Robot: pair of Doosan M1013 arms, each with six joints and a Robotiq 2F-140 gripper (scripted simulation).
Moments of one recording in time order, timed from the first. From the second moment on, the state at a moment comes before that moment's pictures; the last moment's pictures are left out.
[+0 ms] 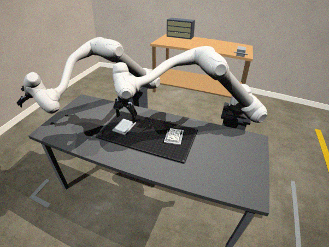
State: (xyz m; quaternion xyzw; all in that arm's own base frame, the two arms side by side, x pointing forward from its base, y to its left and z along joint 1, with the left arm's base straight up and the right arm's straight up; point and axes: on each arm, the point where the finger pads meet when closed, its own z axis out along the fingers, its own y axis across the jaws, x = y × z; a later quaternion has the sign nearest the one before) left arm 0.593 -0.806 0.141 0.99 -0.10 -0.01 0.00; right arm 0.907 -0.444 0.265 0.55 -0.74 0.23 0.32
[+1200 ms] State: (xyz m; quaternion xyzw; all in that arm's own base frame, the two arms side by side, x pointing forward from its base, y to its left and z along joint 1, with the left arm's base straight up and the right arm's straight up) left arm 0.549 -0.854 0.114 1.00 -0.05 0.00 0.00; right arm 0.907 -0.444 0.265 0.55 -0.74 0.23 0.32
